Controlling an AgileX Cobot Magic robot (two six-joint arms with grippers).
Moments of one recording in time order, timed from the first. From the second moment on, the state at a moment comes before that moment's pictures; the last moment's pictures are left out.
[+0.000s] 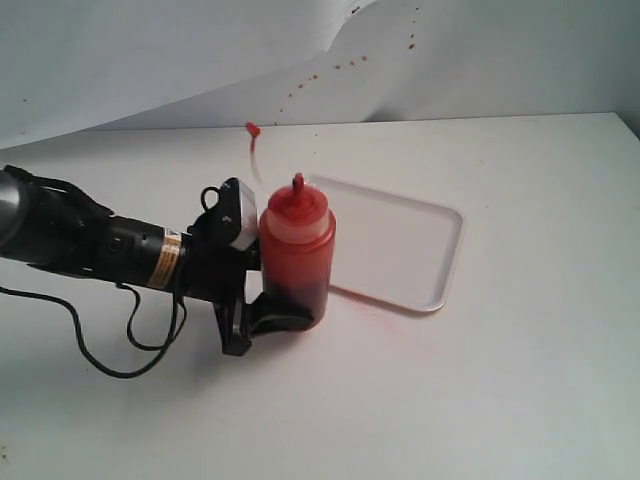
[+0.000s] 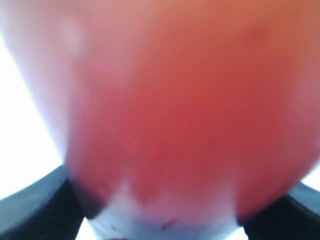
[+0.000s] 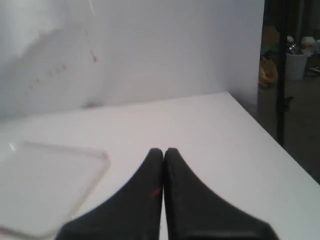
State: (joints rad) left arm -0.28 2.07 -0.99 1.55 -0.85 -0.73; right arm -0.07 0.00 0.00 0.06 0.17 0.03
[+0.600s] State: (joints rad) left arm -0.19 2.06 -1.08 1.51 -0.77 -0.70; right arm 0.05 0.00 -0.02 0.37 0.03 0.07
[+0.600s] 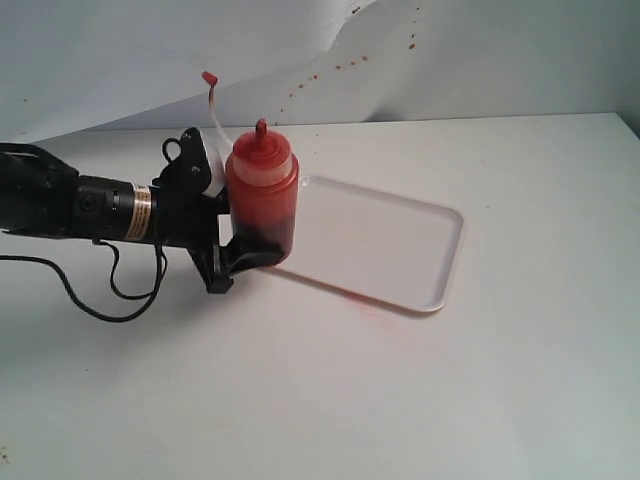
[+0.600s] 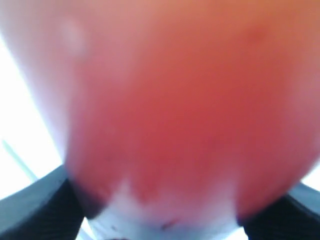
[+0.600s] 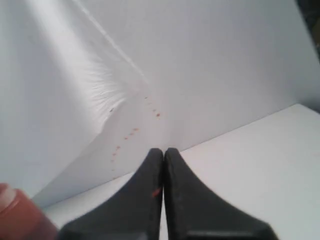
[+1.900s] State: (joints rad) left arm -0.30 2.06 -1.13 0.69 -0.50 0.55; right arm 0.03 1.93 -1.51 1.32 1.04 -1.29
